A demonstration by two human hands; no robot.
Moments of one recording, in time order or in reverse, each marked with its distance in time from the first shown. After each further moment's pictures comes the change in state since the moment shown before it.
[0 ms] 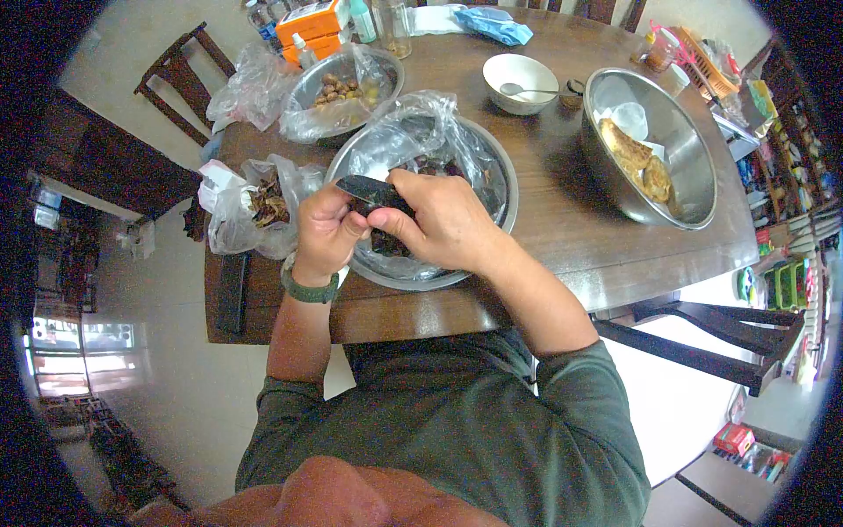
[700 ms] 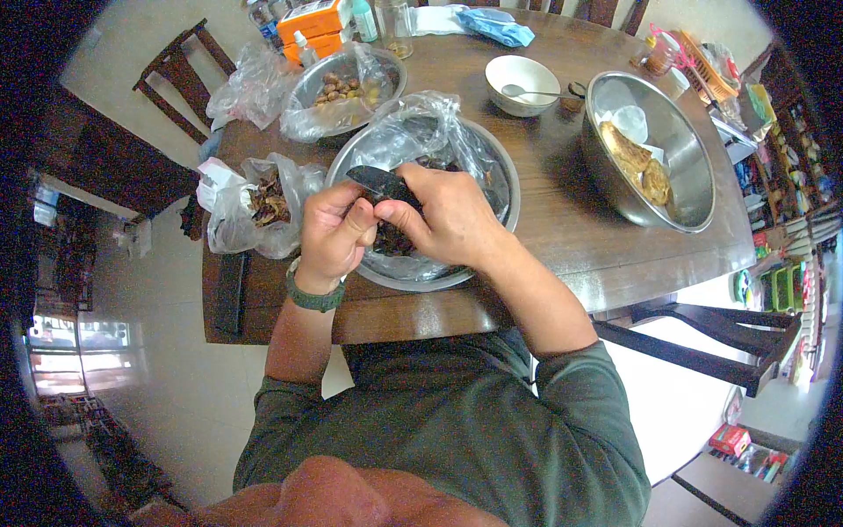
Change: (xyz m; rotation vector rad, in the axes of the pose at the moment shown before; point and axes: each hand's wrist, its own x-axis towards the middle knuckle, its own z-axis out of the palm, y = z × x) left_hand -0.002 0.002 0.008 -0.327 0.018 -0.176; right_hand 0.003 -0.002 -0.002 -0.025 0.043 0.026
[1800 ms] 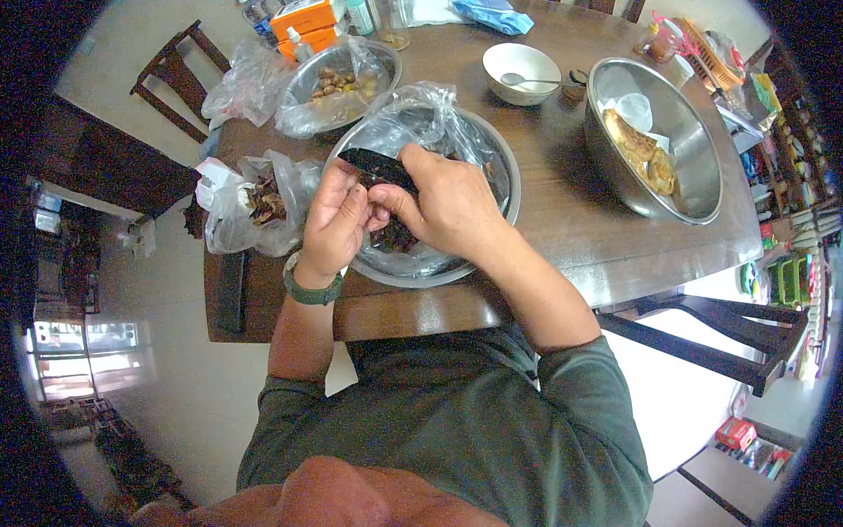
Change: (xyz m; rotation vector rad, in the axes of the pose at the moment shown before) left_hand 0.008 -0.005 0.006 -0.080 0.002 -0.012; right_hand 0.001 0.007 0.005 -0.185 0.108 0.040
